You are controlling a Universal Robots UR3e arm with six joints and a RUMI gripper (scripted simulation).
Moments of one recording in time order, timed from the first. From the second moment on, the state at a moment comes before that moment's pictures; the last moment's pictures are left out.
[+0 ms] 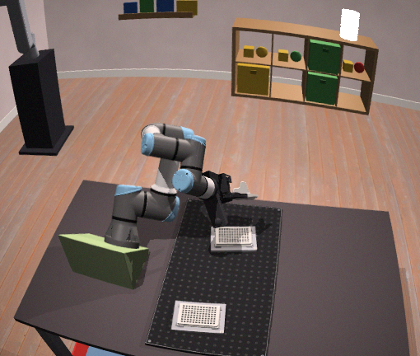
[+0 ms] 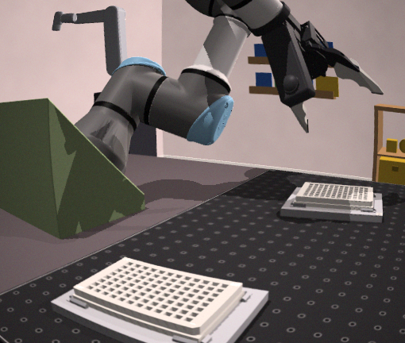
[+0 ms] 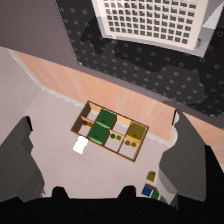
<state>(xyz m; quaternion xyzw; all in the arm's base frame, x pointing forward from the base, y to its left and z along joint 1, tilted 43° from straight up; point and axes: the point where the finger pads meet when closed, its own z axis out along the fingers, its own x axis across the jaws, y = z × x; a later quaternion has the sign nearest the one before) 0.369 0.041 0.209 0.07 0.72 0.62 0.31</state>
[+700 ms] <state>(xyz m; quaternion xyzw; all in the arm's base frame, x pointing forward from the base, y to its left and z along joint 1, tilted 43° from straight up) 0.358 0.049 0.182 -0.20 0.77 0.49 0.34</state>
